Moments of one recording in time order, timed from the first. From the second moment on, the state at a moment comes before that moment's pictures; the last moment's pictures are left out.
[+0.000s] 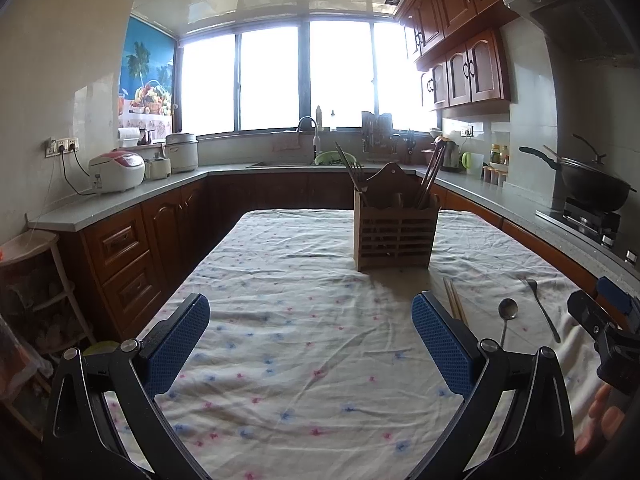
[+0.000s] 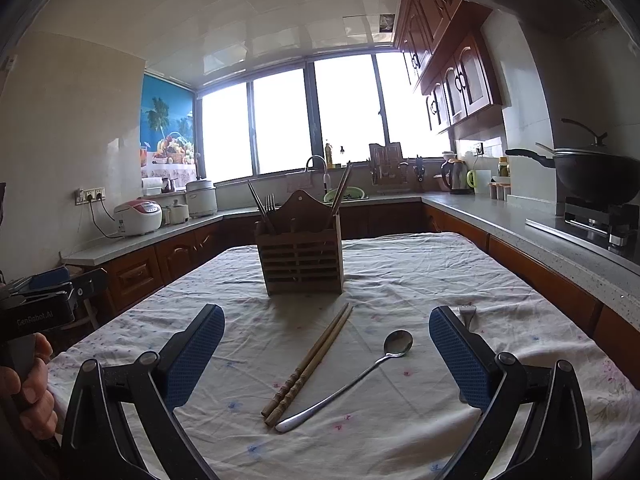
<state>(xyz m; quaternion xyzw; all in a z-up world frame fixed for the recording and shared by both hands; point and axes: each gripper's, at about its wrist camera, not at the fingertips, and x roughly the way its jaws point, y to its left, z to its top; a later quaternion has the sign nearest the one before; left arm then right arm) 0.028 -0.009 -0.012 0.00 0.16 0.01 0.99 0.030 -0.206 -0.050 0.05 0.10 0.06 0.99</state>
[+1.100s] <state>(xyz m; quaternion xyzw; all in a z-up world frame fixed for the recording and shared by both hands) 0.031 -0.011 -0.013 0.00 0.17 0.00 0.99 0.030 -0.203 -0.051 0.04 0.10 0.07 0.99</state>
